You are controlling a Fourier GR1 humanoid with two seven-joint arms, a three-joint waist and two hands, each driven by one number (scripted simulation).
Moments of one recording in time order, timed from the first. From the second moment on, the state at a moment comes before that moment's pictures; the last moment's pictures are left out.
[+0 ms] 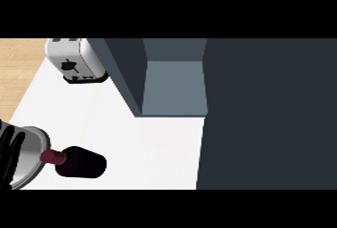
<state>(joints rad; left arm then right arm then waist) 0.34 0.24 -0.12 -2.37 0.03 0.39 0.38 0.22 -0.18 0.40 -2.52 -0.05 -0.03 0.38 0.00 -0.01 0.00</state>
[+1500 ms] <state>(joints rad) 0.29 0.19 0.10 -1.60 0.24 0.05 -0.19 0.19 -0.22 0.38 -2.53 -0.05 -0.05 0.40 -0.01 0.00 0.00</state>
